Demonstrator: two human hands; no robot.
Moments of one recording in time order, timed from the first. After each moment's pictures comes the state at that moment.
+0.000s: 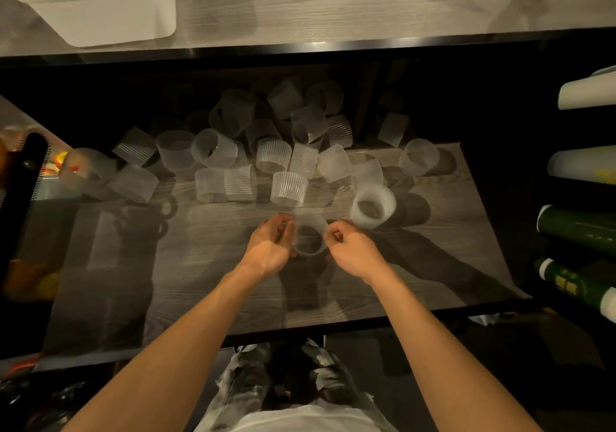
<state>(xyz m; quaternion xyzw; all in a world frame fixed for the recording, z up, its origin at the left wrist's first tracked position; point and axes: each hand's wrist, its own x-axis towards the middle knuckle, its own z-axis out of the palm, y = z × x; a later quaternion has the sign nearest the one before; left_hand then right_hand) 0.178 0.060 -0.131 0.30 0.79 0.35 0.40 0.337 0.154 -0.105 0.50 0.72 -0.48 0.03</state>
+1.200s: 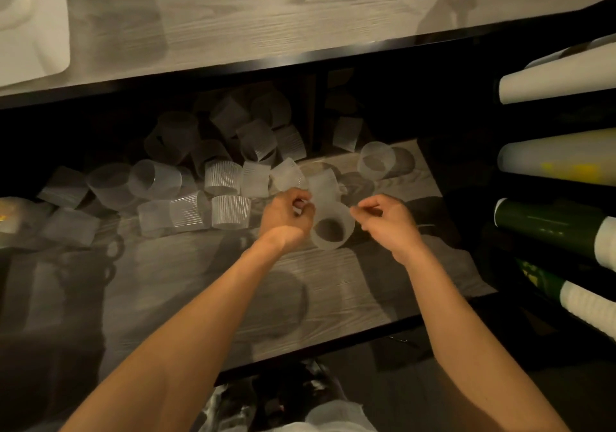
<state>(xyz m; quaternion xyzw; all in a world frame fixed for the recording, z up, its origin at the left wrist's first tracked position) 0.226 0.184 -0.099 0.39 0.78 0.33 0.36 0.416 0.262 -0.094 0.59 0.60 -0.52 -0.12</state>
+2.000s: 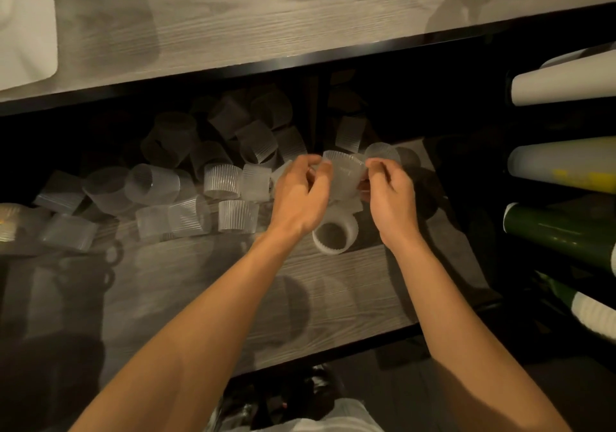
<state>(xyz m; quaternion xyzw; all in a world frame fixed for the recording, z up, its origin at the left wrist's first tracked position) 0.236 0.216 -0.061 0.39 0.74 0.44 0.32 0.374 0.271 -0.058 0.56 0.56 -0.51 -0.35</state>
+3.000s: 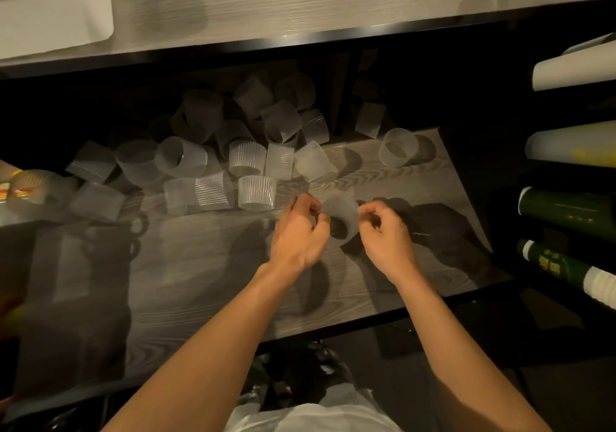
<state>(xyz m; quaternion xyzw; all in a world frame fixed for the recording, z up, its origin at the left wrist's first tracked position) 0.232 0.120 -0.103 0.41 0.79 0.33 0.31 0.386 0.185 -0.095 0.59 0.66 -0.44 -0.17</state>
